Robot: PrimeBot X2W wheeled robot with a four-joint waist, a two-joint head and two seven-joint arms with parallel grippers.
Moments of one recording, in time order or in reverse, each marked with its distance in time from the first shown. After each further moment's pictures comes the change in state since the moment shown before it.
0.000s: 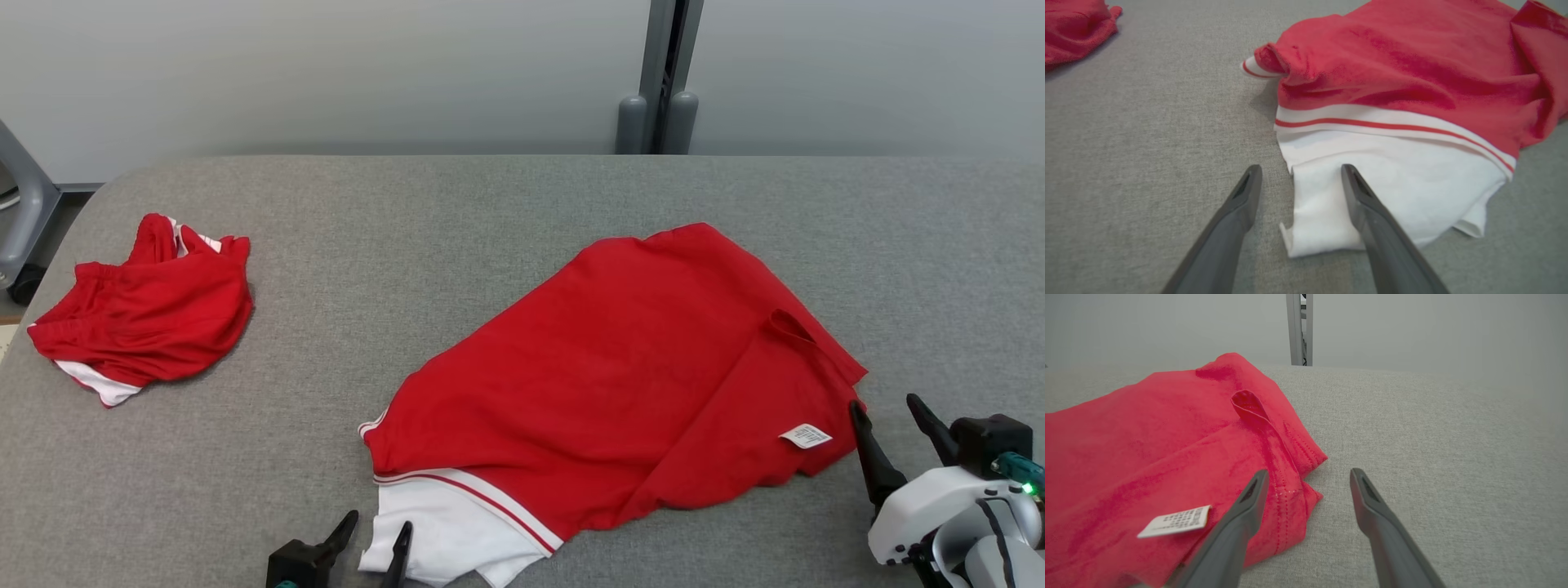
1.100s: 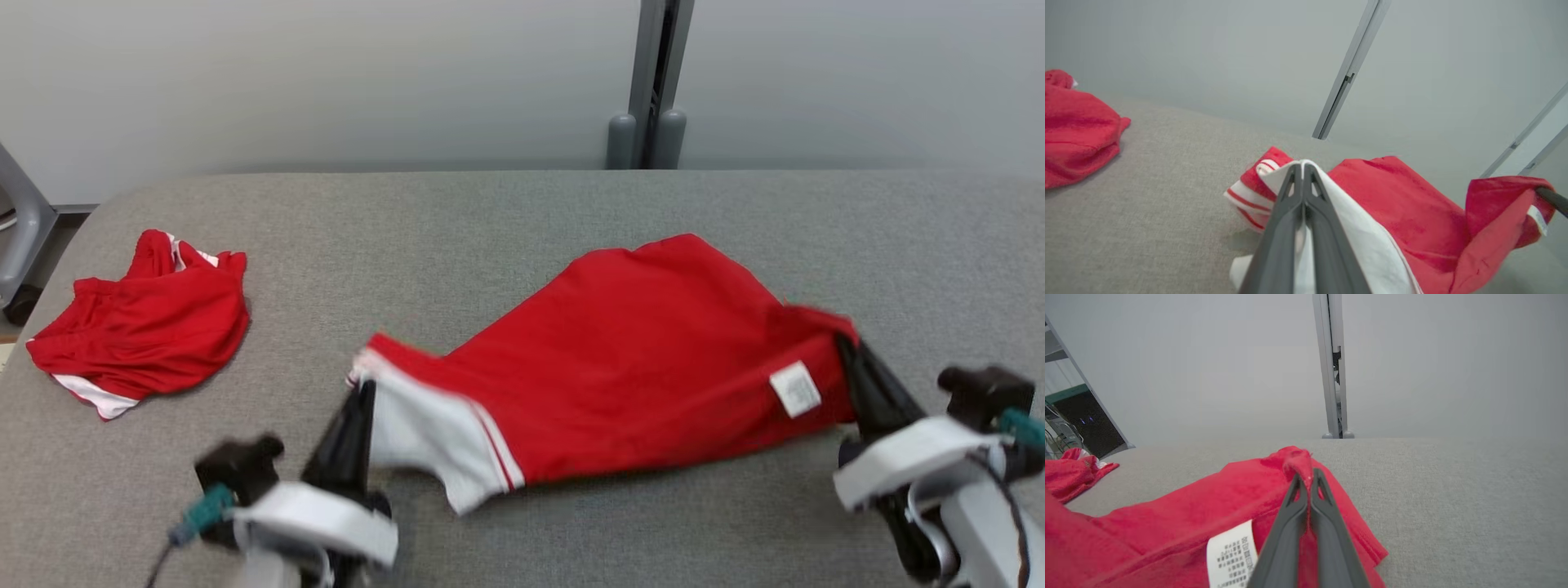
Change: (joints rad) left arm -0.110 0.010 -0.026 -0.207 -0.368 -0.002 0.000; right arm -0.029 -0.010 0.105 -0.203 0.188 0.000 0.000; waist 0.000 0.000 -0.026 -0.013
